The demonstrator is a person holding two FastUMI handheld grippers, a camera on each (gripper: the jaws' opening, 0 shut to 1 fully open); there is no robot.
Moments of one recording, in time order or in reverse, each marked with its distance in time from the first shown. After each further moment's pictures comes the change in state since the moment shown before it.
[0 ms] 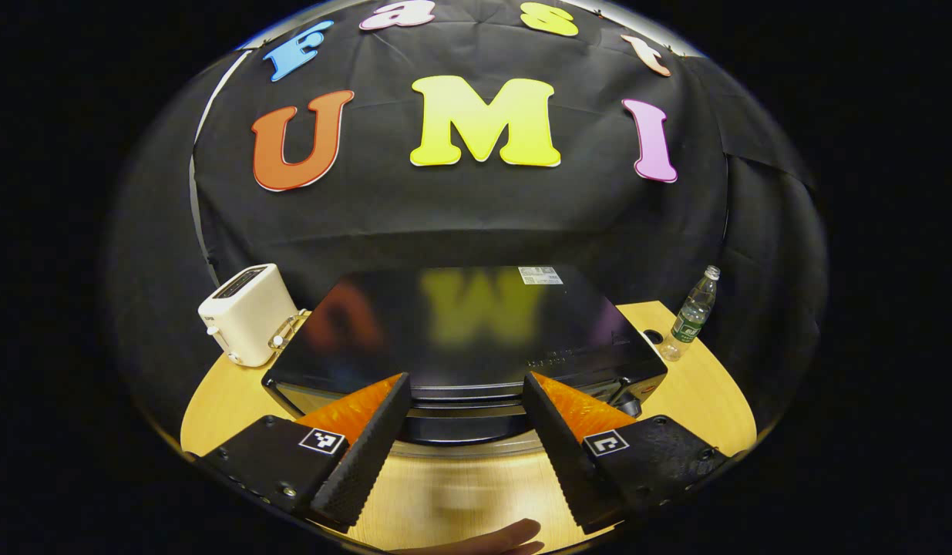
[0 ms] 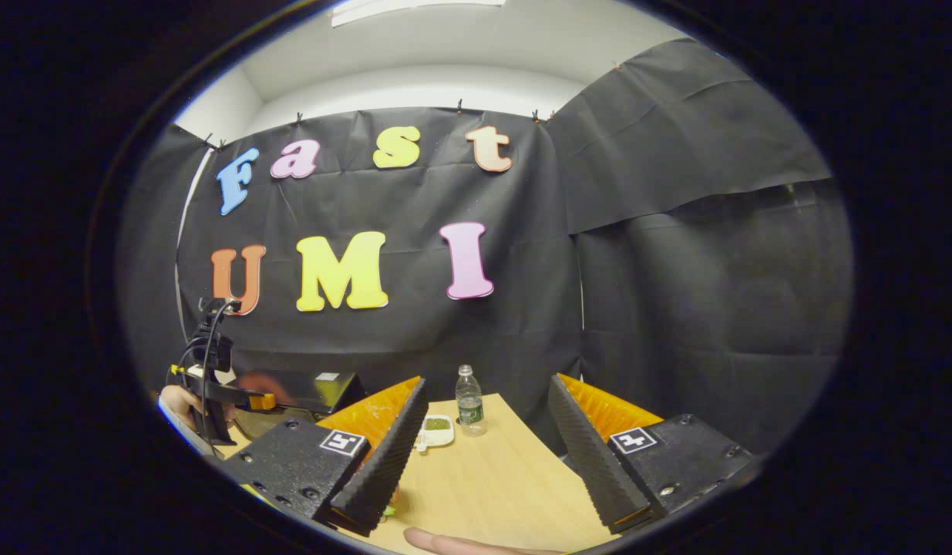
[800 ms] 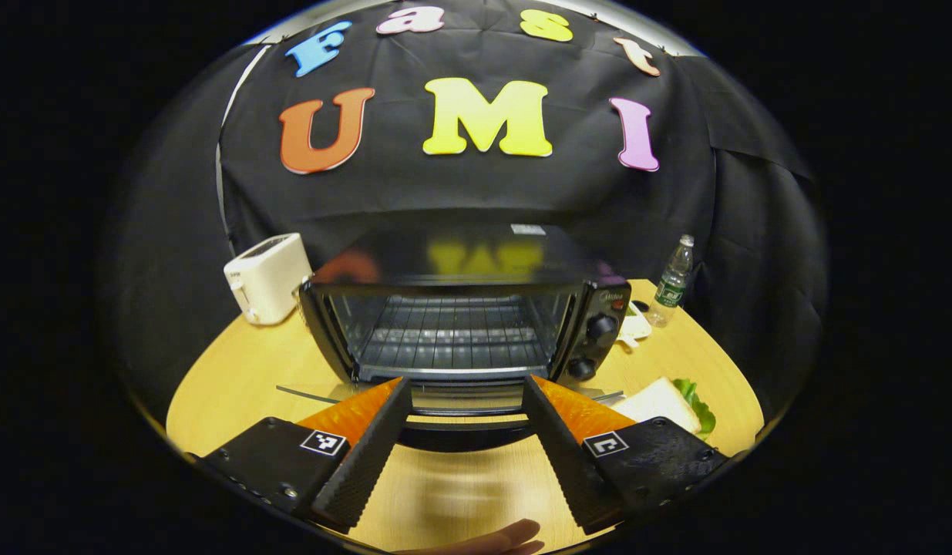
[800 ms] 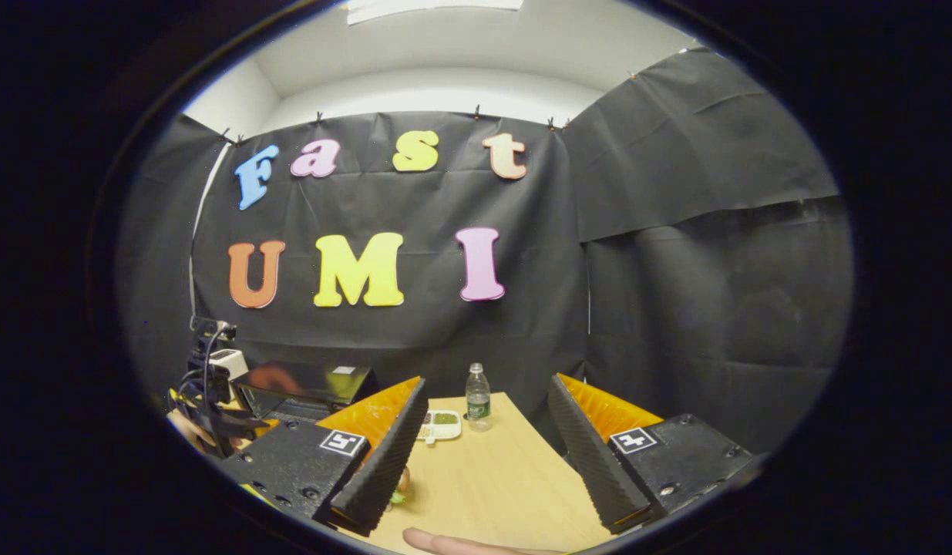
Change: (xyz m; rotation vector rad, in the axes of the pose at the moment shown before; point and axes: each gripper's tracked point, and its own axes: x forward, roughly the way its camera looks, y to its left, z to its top) left arm -0.068 -0.005 -0.096 -0.038 0.029 0.009; right arm -0.045 0.013 0.009 -0.044 -0.009 0.034
